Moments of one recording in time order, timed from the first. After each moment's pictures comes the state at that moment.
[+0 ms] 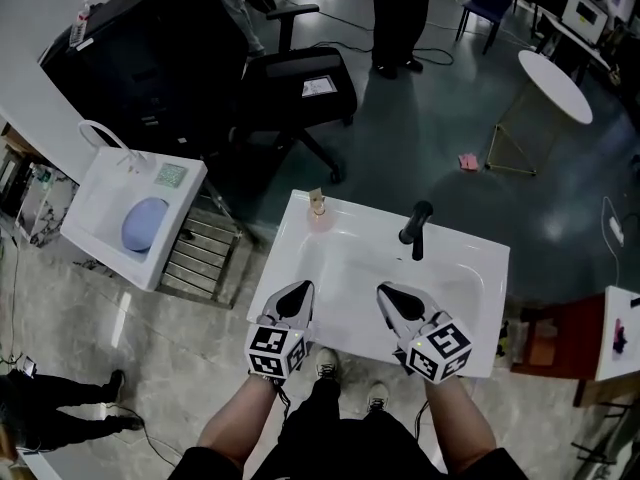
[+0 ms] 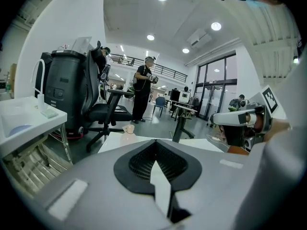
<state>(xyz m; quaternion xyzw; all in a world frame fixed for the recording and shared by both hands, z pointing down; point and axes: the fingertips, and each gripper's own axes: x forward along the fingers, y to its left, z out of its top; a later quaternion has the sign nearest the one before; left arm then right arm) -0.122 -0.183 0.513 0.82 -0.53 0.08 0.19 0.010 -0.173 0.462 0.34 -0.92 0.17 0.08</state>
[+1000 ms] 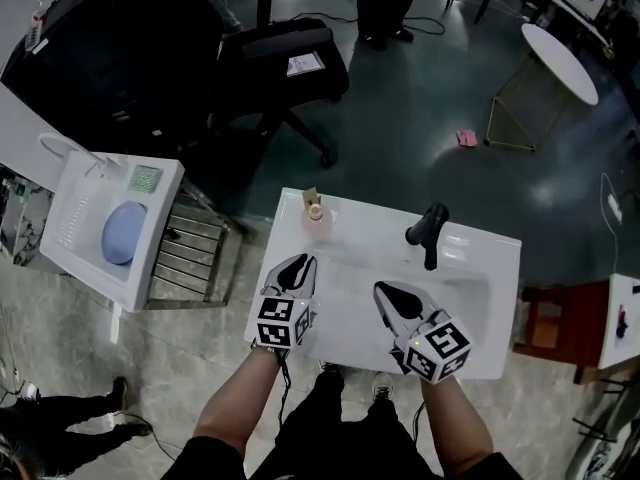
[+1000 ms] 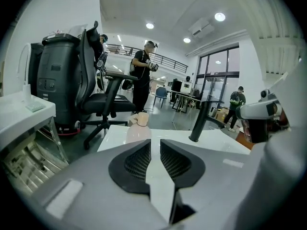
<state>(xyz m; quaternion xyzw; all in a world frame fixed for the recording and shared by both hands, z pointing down) -0.136 -0.286 0.588 0.82 -0.51 0.13 0.21 -0.011 -0.224 0.509 0.37 -0.90 0.22 0.09</state>
